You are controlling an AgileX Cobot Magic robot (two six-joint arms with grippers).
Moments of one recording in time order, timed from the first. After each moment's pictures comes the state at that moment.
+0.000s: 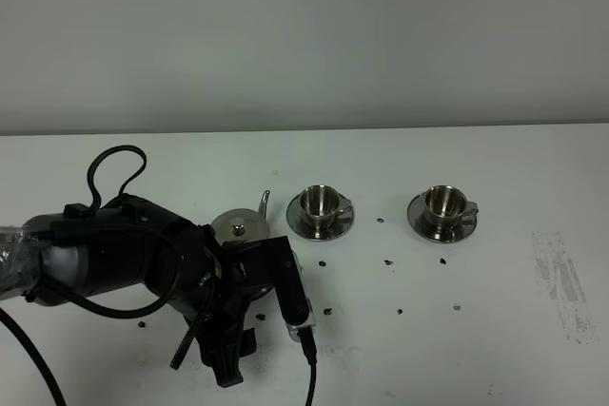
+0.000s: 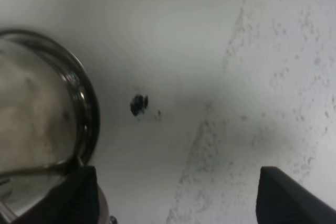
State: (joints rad) left arm -0.56 1.87 -1.07 0.01 0.44 0.78; right arm -0.02 -0.01 -0.52 0.10 1.11 -0.07
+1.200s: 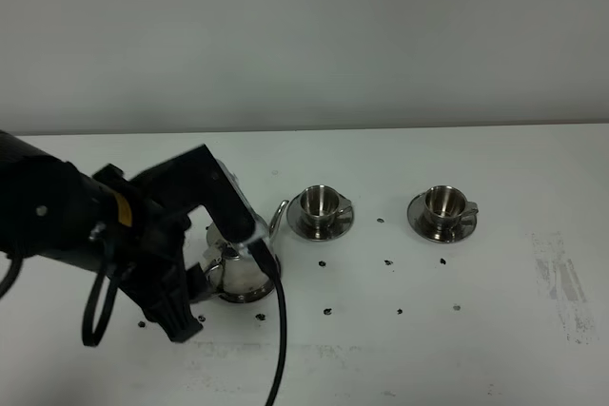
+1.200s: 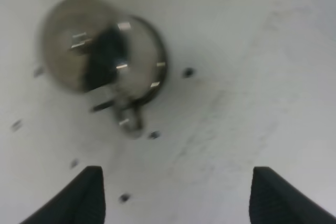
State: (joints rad) left arm -0.52 1.47 -1.08 0.06 0.69 0.48; right arm -0.02 -0.01 -0.52 0.10 1.11 -0.07
